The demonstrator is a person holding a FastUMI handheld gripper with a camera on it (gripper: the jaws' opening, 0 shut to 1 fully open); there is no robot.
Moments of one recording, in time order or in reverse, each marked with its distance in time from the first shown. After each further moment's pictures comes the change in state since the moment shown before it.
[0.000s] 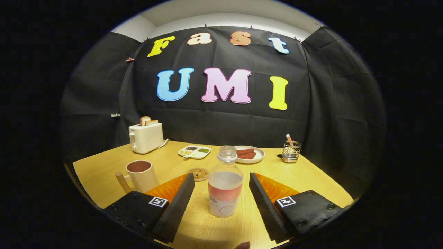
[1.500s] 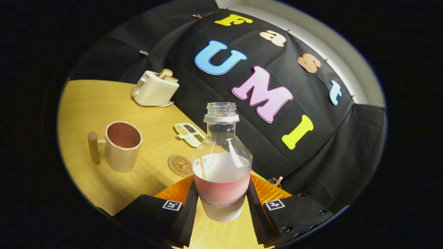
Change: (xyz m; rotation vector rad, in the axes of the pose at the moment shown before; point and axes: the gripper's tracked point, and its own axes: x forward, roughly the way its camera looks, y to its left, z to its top) arm 0.046 0.038 0.050 -0.765 0.089 -0.022
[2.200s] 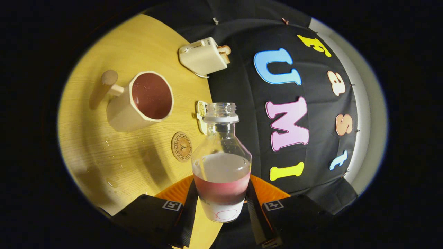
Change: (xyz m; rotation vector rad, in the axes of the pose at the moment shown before) arm 0.024 0.045 0.009 -0.588 0.089 0.055
